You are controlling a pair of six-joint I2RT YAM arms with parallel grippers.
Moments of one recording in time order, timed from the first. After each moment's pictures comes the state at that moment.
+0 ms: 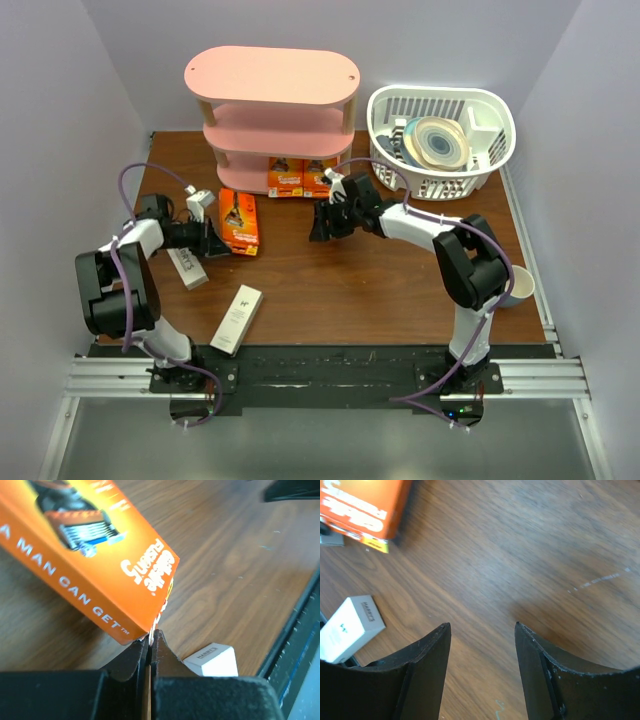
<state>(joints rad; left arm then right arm) 0.27 1.62 0.90 -0.52 0.94 0.45 0.57 1.91 1.26 -0.13 -0.38 0.31</state>
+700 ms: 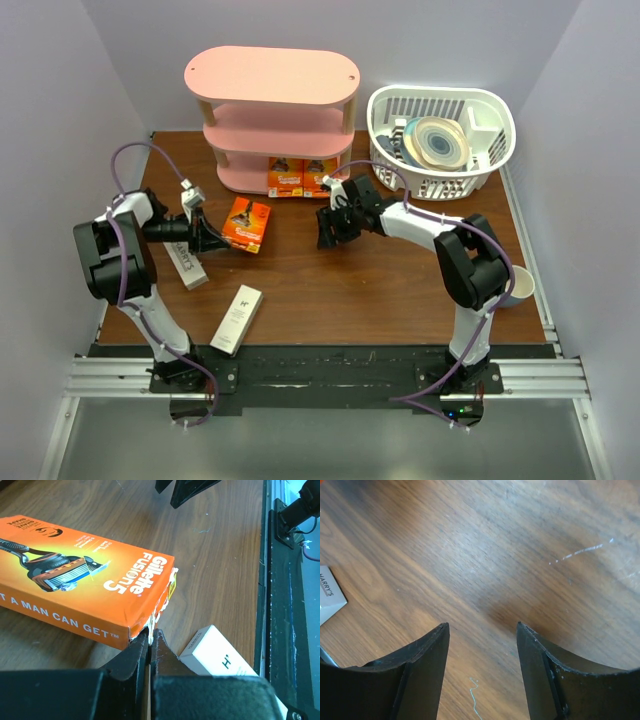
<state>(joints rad) 0.33 1.89 1.22 -1.27 1.27 1.46 0.57 1.91 1.27 -0.26 -0.35 0.17</state>
